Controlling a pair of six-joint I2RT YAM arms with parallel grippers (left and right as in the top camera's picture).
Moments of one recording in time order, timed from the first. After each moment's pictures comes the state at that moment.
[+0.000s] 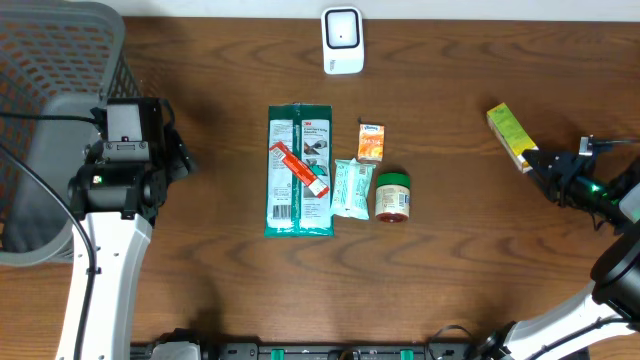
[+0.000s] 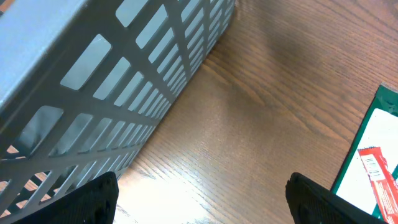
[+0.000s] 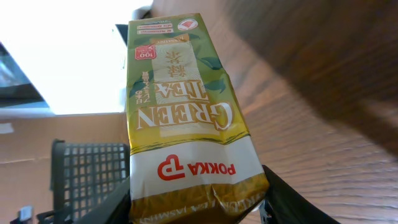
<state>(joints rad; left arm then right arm) 0.01 1.25 1.19 -0.96 -0.32 -0.41 -0.71 1.97 1.10 -0.49 -1.16 0.05</state>
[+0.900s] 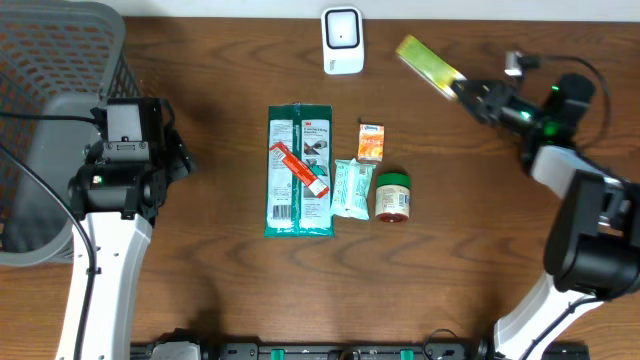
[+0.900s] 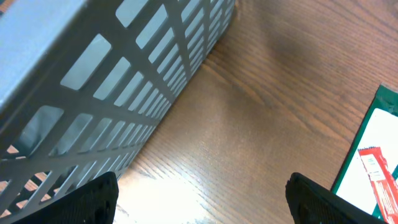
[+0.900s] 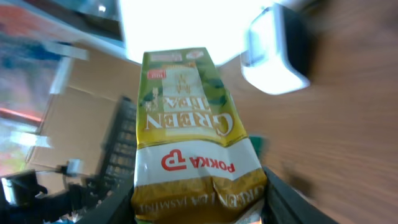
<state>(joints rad) 0.01 1.25 1.19 -0.96 -0.32 -0.41 -0.21 1.98 1.09 0.72 -1.23 0.98</state>
